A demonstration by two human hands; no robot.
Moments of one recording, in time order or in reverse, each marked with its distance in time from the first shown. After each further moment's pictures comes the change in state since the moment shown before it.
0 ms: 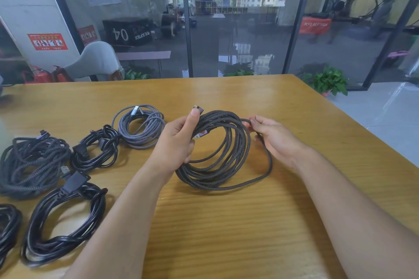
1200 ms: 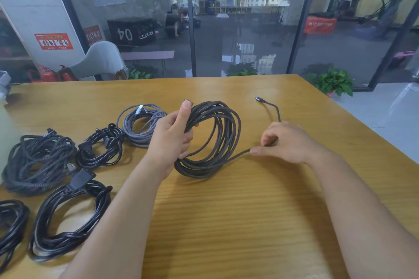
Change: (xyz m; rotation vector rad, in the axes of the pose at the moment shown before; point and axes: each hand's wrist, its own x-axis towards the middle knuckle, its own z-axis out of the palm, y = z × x) left_hand 0.000 0.006 -0.009 -0.110 0.112 -0.028; right_hand -0.020 -0.013 -0.027 -1.065 -0.050 -0.049
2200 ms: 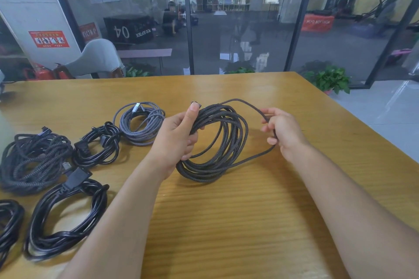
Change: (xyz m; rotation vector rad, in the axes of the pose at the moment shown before) left_hand -0.002 -0.002 0.006 0.076 -0.110 -0.008; right_hand 0.024 -0.019 0.015 1.235 0.301 0.435
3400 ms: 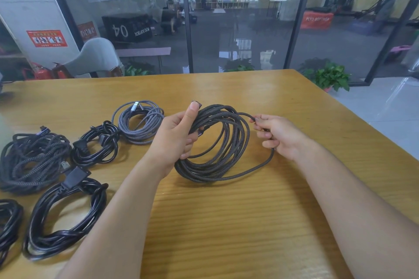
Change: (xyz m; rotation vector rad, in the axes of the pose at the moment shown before) left_hand -0.001 0.001 0.001 -0.011 -0.034 -0.006; right_hand 0.004 0.006 -0.007 0.029 -0.302 0.098
